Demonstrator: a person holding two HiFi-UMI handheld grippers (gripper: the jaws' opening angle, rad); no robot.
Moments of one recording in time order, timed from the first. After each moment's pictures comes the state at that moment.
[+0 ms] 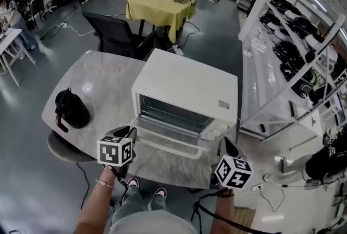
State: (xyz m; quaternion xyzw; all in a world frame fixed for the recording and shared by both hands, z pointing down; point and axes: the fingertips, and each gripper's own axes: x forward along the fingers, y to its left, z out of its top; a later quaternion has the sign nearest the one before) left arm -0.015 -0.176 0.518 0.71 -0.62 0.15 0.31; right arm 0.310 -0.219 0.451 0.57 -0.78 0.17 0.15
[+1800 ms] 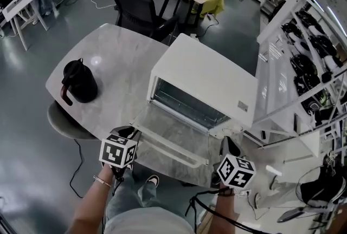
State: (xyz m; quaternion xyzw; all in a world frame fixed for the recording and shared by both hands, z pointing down) left arm -0.014 -0.123 0.572 0.70 -0.60 0.18 0.35; right arm 0.278 -0.223 0.479 0.53 -0.80 0.17 0.22
